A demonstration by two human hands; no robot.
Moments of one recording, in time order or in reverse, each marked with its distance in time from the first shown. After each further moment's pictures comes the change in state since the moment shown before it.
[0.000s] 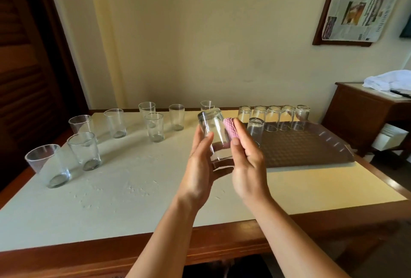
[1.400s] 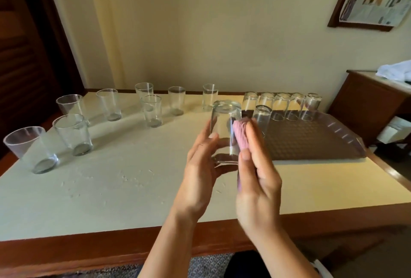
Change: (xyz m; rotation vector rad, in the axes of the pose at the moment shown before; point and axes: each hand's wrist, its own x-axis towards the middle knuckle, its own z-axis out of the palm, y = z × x) left_hand -0.007 -0.015 -0.004 -0.044 0.036 0.077; right_hand -0.038 -0.006 0.002 0.215 0.000 -0.072
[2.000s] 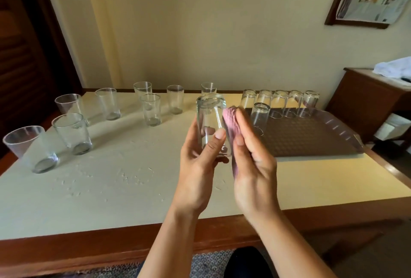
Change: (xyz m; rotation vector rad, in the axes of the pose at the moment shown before) left_hand -0.006 0.000 0.001 0.011 0.087 0.098; right_hand 0.014 -0.005 0.004 0.089 -0.067 0.085
